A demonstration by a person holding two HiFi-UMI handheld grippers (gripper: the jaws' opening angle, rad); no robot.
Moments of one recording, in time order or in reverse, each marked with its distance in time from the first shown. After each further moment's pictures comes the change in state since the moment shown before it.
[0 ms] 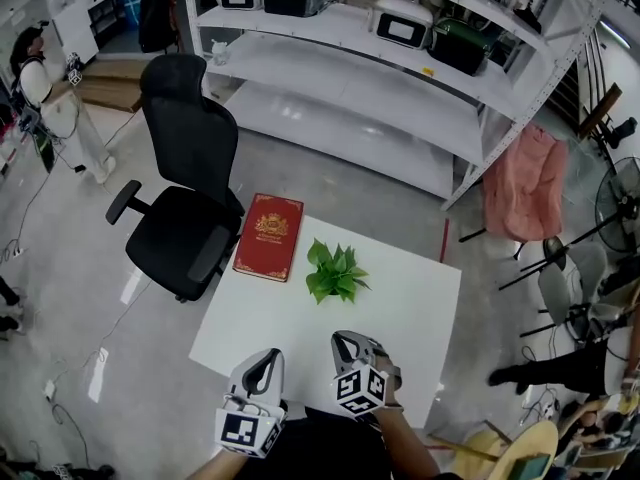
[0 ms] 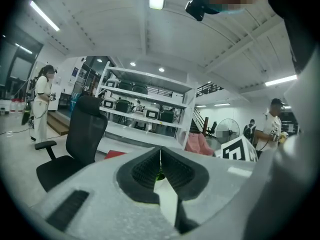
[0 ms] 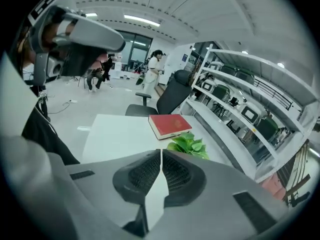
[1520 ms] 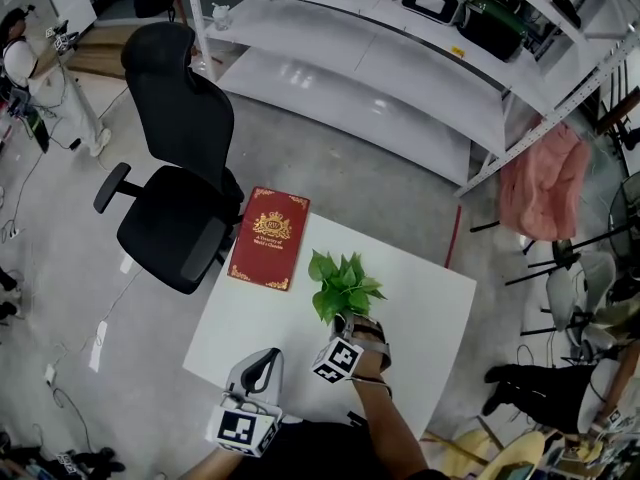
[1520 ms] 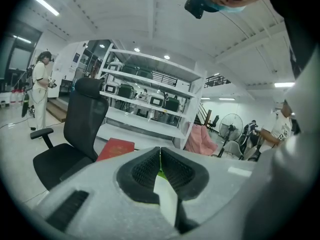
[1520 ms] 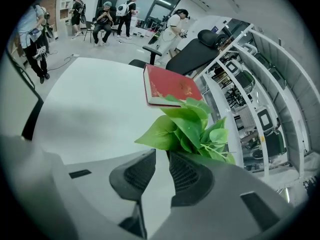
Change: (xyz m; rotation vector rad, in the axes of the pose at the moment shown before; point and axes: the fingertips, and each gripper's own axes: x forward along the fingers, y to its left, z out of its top) left arm 0.089 0.052 -0.030 -0.065 0.151 0.011; right arm 0.165 -0.047 -0.064 -0.294 0.390 0.011
